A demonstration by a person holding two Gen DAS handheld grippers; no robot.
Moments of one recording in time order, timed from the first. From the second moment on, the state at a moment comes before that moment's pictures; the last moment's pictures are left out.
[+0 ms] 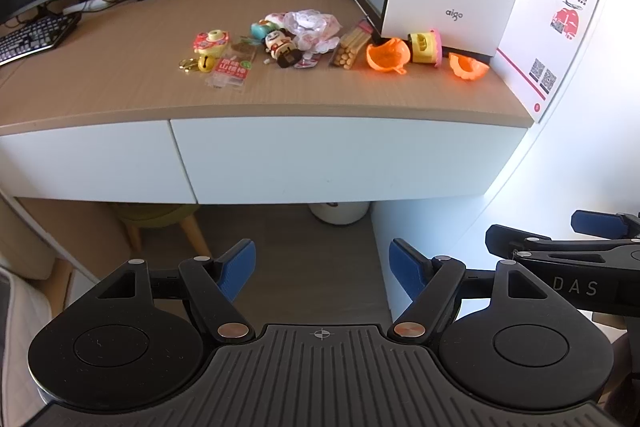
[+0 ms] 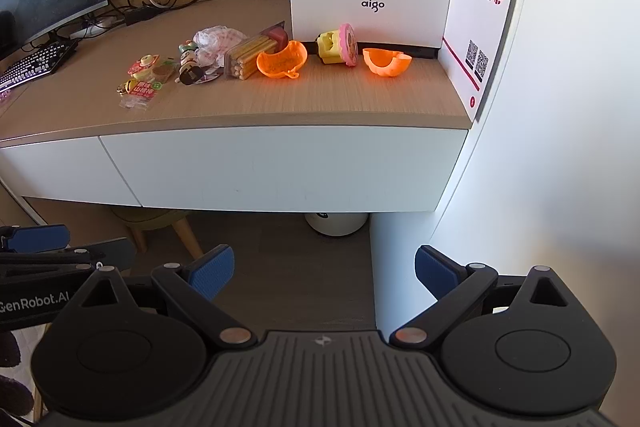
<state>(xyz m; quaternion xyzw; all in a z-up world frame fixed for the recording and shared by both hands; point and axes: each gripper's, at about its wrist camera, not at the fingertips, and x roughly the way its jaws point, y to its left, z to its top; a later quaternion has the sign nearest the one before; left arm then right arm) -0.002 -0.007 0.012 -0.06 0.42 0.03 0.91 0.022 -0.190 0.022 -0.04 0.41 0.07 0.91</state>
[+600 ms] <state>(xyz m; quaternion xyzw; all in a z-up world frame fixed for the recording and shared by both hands) -0.003 -0.005 0.012 -0.07 0.42 0.03 0.91 0.021 -0.189 0.021 -0.04 0.41 0.07 0.91</state>
